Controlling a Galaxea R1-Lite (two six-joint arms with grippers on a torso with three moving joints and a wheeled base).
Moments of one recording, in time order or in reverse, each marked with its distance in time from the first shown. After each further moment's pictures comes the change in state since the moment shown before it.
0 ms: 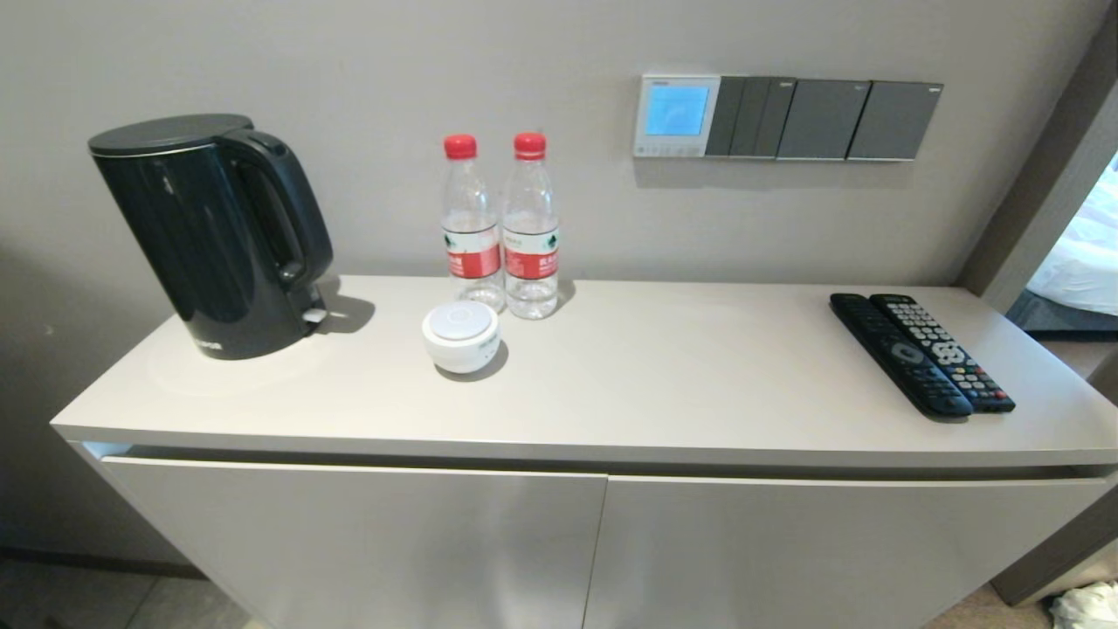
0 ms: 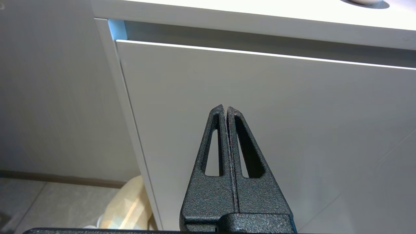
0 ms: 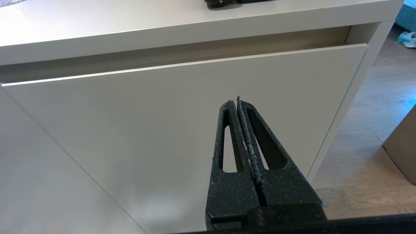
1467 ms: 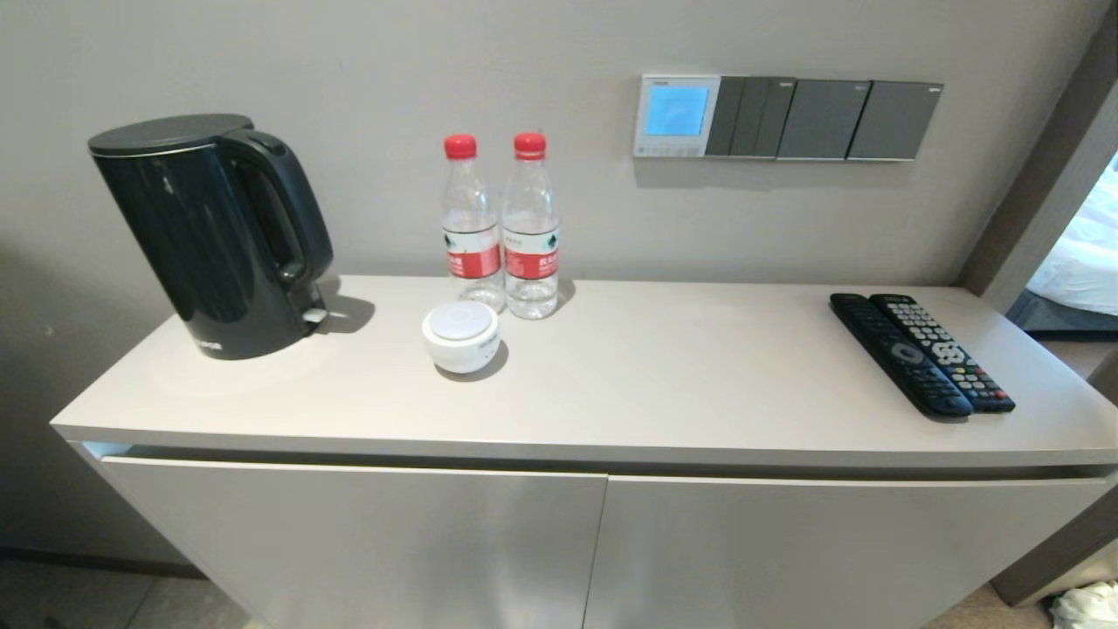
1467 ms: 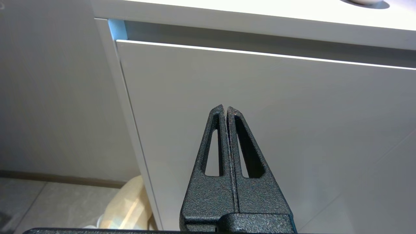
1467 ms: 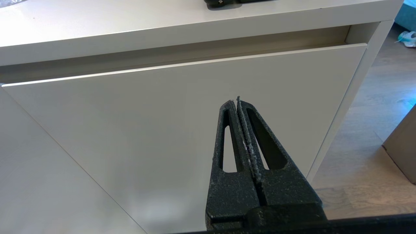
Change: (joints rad) left arm 0.000 0.000 0.000 0.000 0.000 -0.001; right arm 0.000 0.000 0.000 0.000 0.000 0.002
